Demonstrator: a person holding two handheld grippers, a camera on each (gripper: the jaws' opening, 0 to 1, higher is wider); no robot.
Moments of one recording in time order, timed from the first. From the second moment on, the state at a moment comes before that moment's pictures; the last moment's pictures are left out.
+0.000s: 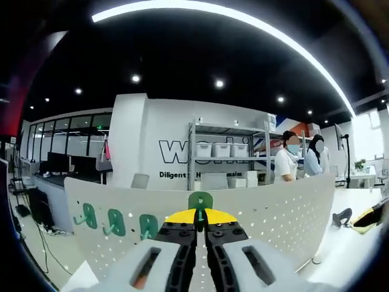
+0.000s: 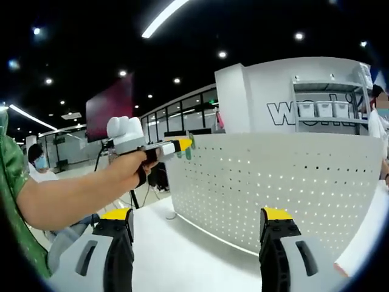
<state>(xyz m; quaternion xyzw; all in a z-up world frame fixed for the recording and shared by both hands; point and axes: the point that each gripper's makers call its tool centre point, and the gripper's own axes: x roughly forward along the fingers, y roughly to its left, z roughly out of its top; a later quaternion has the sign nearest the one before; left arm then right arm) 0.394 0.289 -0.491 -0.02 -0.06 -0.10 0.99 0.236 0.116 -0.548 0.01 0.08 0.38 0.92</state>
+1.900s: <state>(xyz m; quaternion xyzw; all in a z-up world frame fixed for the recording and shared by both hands) 0.417 0.299 -0.517 -0.03 -0.06 -0.07 1.00 0.248 0.118 -0.555 0.01 0.08 0.38 0.92</state>
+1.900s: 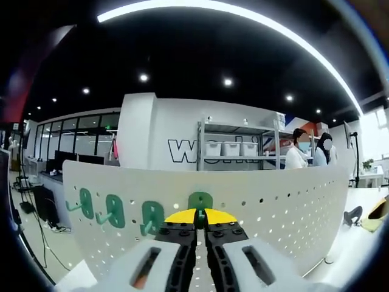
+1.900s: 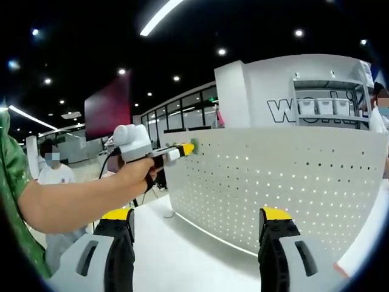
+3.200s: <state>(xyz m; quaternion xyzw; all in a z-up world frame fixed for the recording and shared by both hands) 0.423 0.297 -0.523 0.03 -0.06 -0.07 1.00 0.251 0.117 -0.560 0.01 0.09 0.38 0.92</state>
